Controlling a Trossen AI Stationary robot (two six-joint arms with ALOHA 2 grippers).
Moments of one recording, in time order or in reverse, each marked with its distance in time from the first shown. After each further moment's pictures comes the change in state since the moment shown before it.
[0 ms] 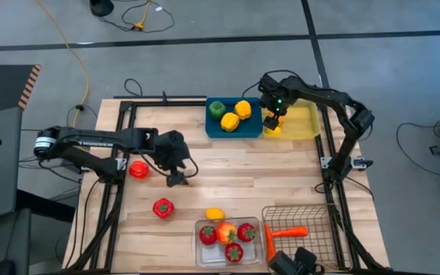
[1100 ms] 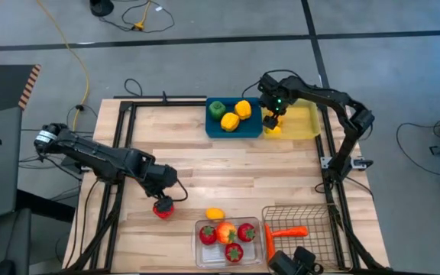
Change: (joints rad) left arm -0.352 -0.006 0.000 -0.216 -0.027 -0.555; right arm 0.000 0.000 0.000 0.024 0.000 0.000
